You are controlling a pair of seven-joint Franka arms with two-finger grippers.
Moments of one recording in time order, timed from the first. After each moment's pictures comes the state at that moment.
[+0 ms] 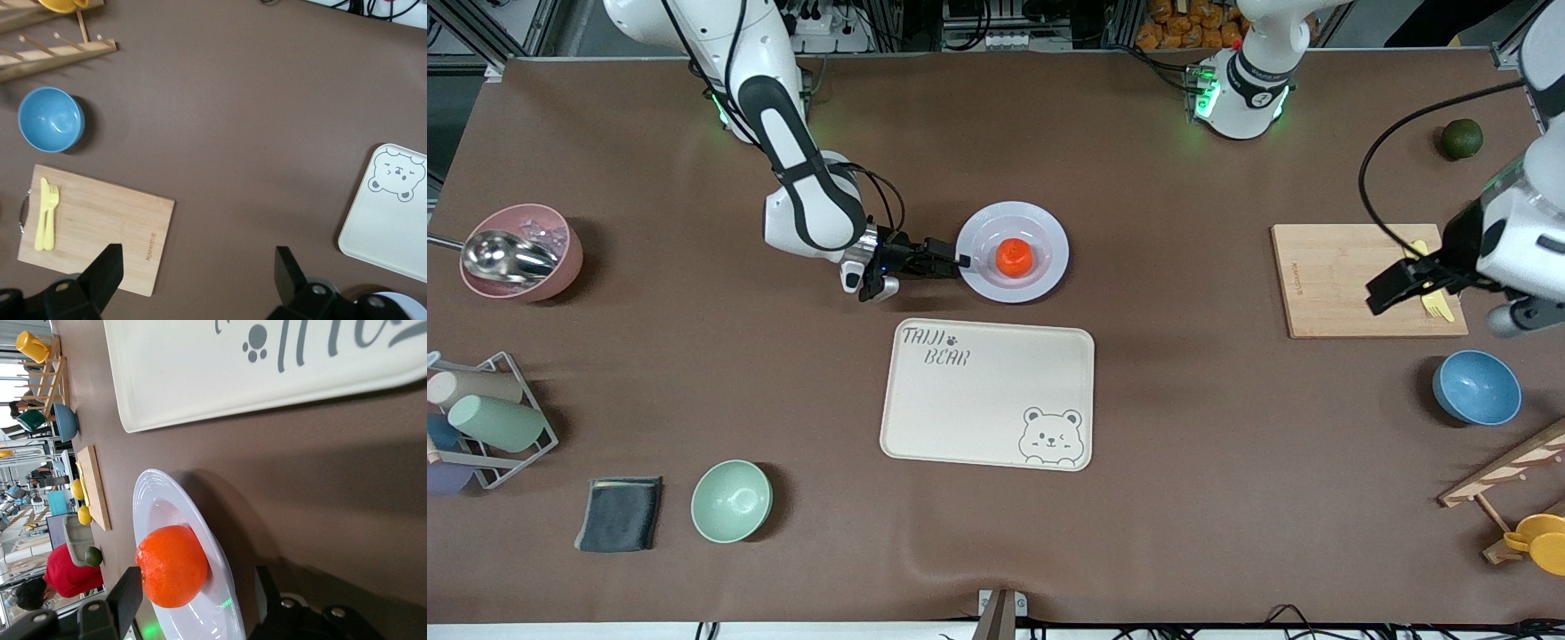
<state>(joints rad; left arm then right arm) 0.31 0.14 -0.46 -1.44 0.12 1.64 -0.39 0.72 0.44 -0.09 -2.29 1.92 2.31 -0.95</state>
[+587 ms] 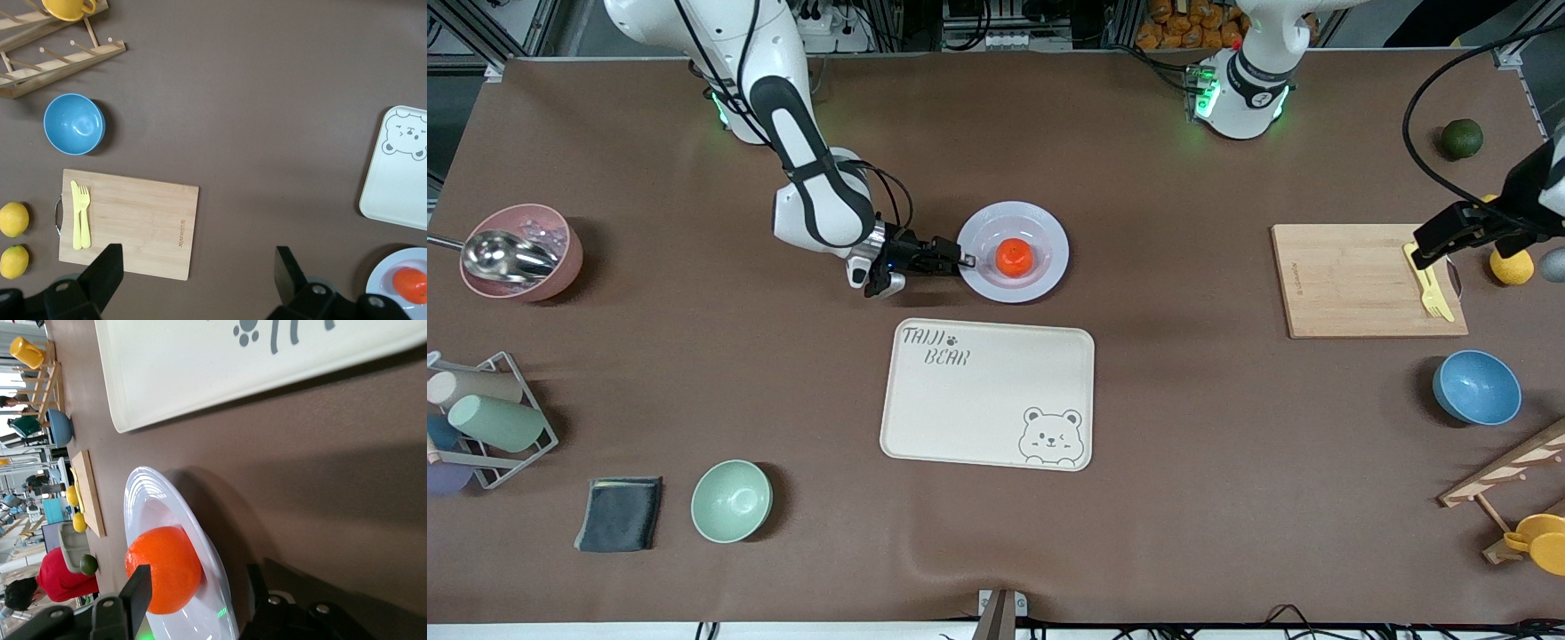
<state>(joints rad) 0.08 0.07 -0.13 -1.47 0.04 1.57 -0.17 0.75 0.45 -0.09 -2.28 1.99 2.34 -0.98</state>
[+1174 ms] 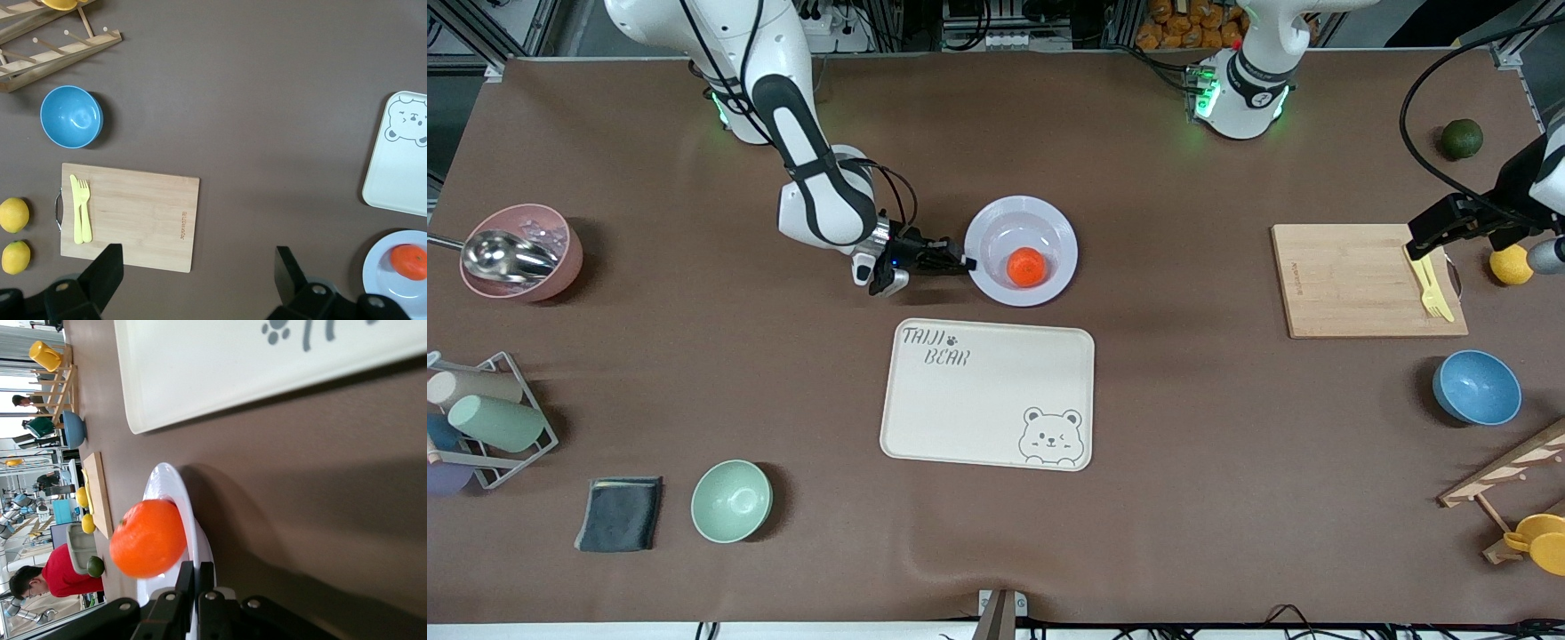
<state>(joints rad) 0.01 0.04 -0.06 -1.51 0.03 1.57 -0.16 0.77 0.45 -0.09 -2.27 2.05 2.33 -1.04</state>
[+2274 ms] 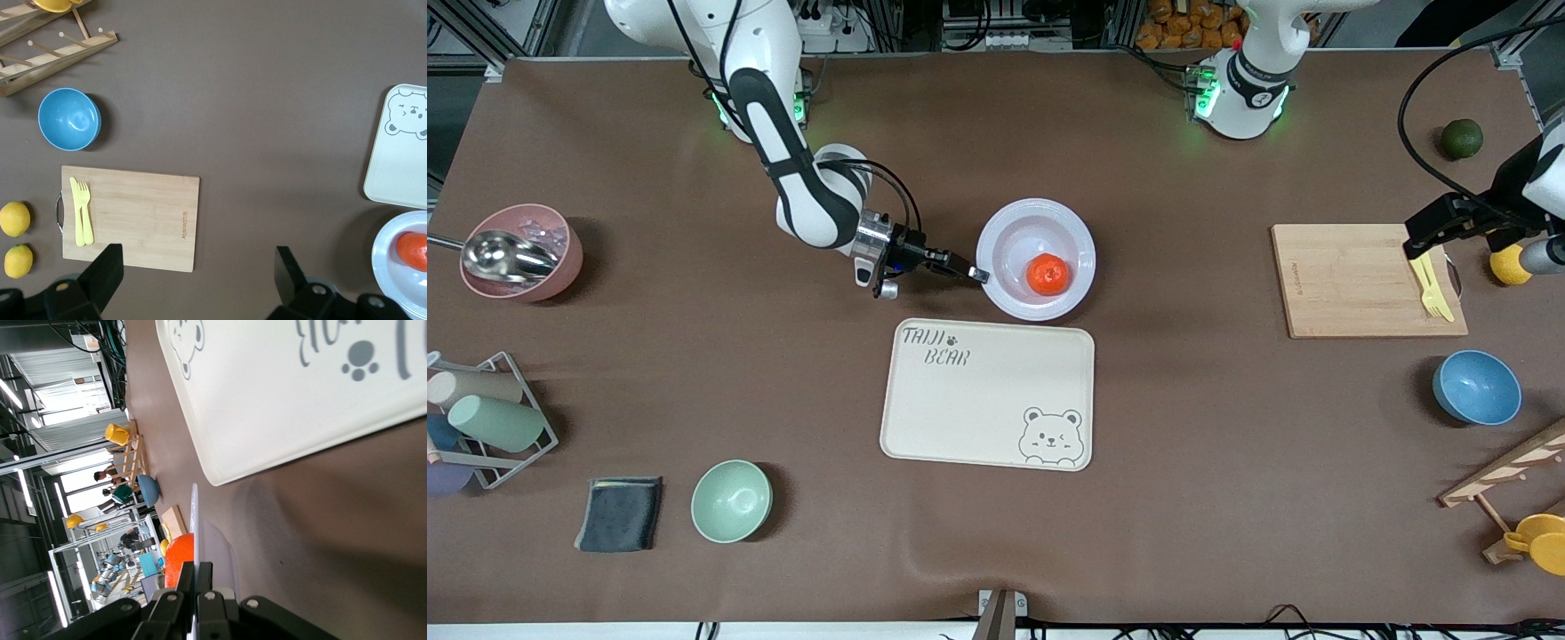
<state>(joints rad) 0.00 0.04 -0.06 -1.51 0.03 1.57 -0.13 0.76 0.42 -0.10 -2.24 2.27 2.25 -0.89</state>
